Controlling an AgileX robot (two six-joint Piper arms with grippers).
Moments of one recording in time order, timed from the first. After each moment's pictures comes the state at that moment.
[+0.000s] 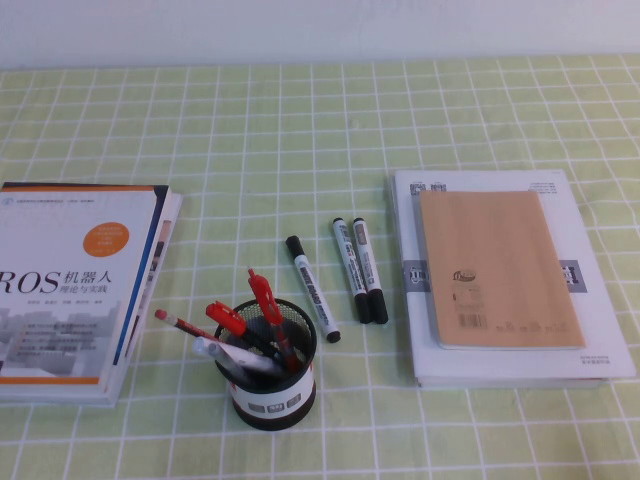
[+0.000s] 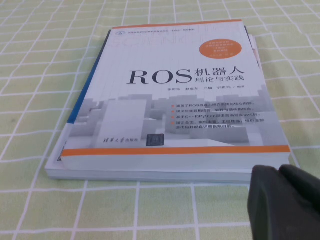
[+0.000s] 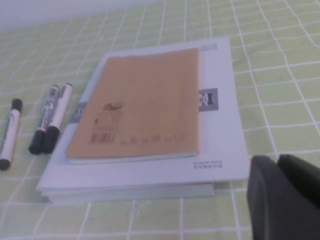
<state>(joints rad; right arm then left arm) 0.07 -0.01 0.03 0.36 0.32 -0.12 0.00 -0.02 0.03 -0.06 0.39 0.16</state>
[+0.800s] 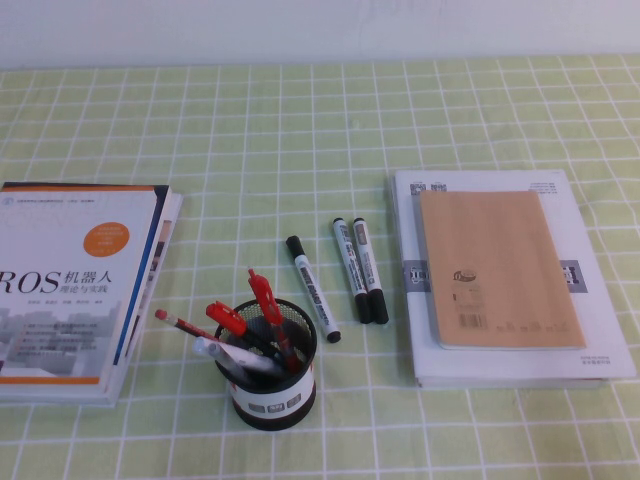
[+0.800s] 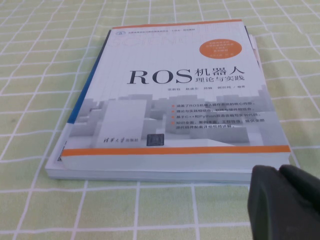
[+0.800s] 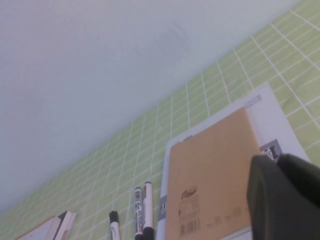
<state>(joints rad) 0.07 -0.01 0.03 0.86 0.14 -0.13 0.00 -0.02 0.03 -0.06 0.39 0.16</state>
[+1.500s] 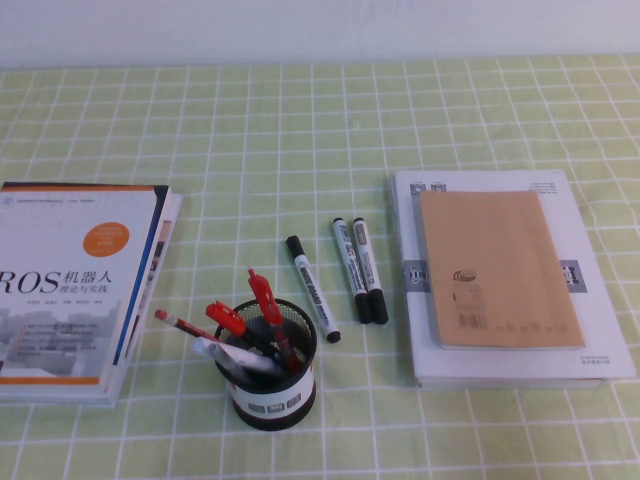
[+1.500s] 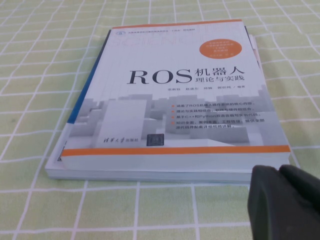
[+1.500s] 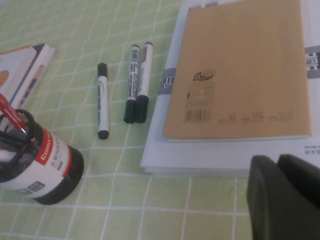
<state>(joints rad) 0.07 0.53 -0.29 0.85 0.49 -0.45 0.00 -0.02 0.03 -0.06 0.39 0.16</state>
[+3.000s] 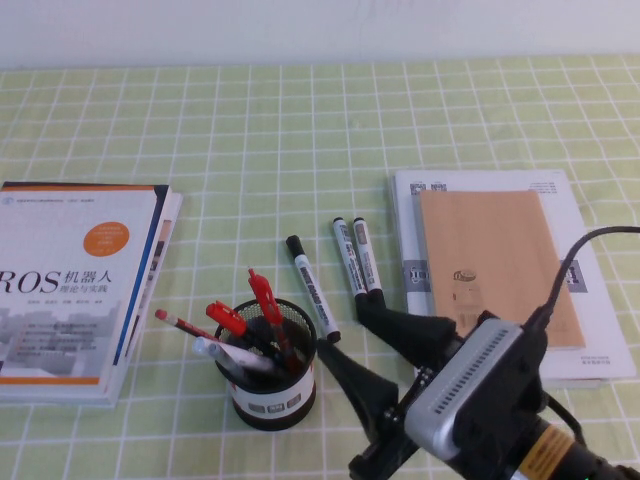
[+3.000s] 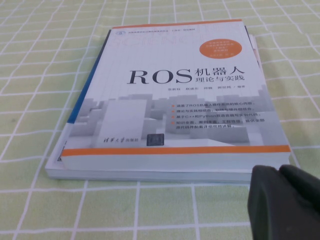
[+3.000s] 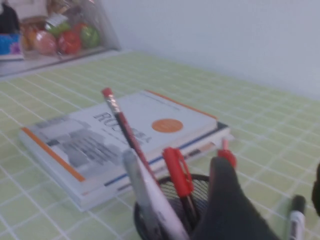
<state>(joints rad) 1.10 1.48 -0.42 0.27 -1.00 -0.14 0.00 -0.02 0.03 -0.06 0.39 0.16</state>
